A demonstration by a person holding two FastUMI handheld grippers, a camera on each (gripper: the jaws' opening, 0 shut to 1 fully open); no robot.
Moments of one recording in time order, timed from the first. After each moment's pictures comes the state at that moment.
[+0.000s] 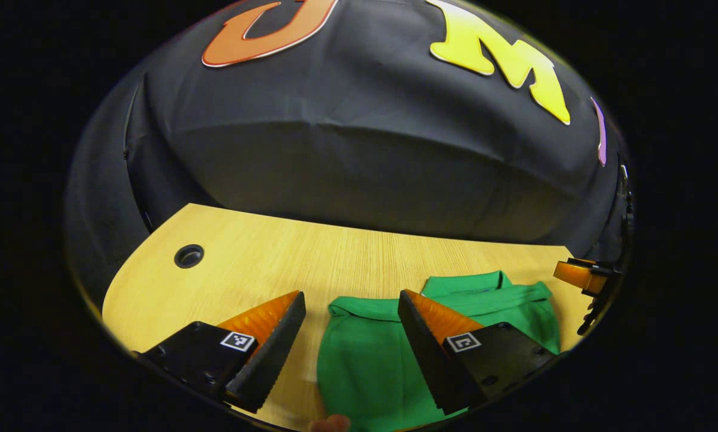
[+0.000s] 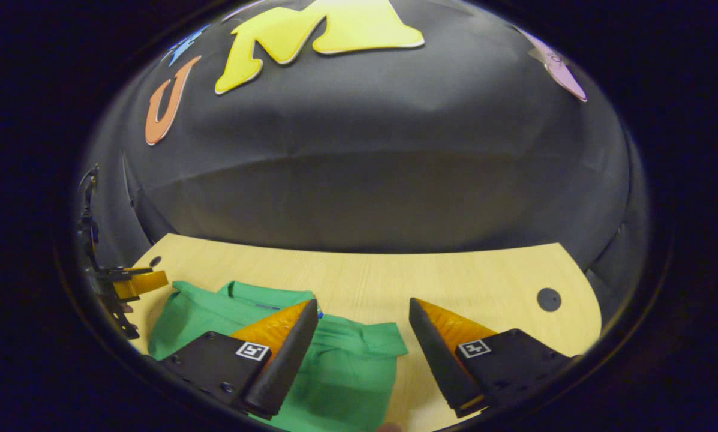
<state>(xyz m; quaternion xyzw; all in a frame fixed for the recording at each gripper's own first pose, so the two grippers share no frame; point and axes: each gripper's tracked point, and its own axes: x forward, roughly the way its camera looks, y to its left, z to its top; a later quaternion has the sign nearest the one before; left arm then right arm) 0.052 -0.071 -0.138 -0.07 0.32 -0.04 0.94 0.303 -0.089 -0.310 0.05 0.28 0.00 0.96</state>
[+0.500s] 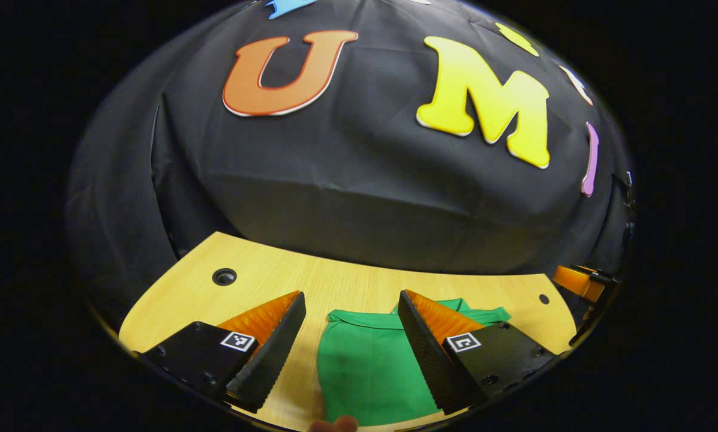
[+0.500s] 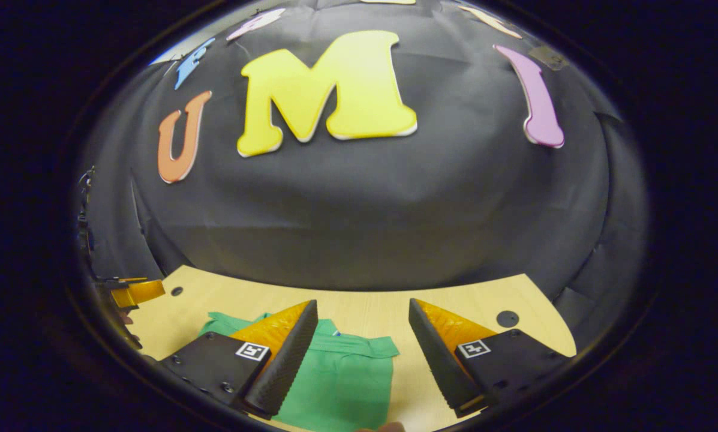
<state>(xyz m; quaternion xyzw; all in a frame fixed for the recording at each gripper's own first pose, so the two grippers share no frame) -0.007 -0.075 -0.008 -0.09 0.25 -0.04 0.96 0.232 -0.080 -0.179 0.05 0.19 -0.01 0.98</state>
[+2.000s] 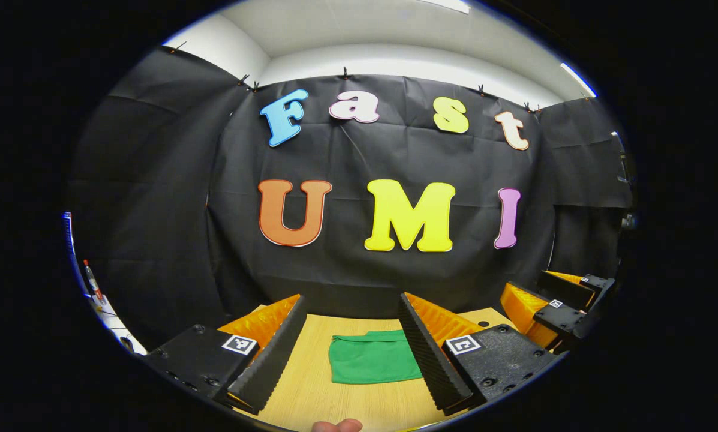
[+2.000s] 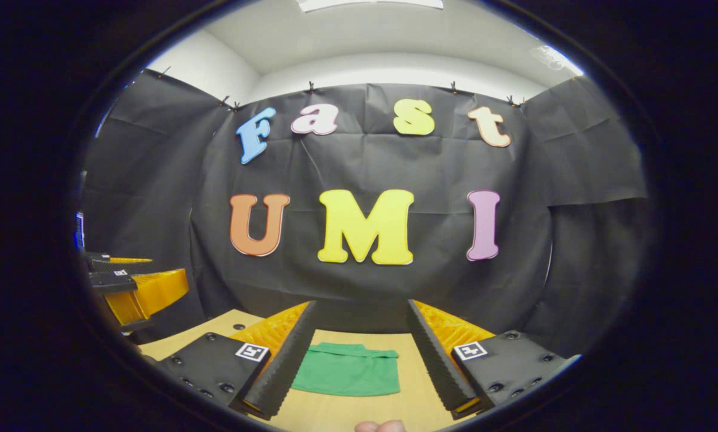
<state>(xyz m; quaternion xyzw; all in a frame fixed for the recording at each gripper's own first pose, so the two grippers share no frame) -0.278 -0.074 0.238 -0.04 0.05 -0.04 1.00 -0.066 0.016 0.015 0.01 0.00 -0.03 1.00</state>
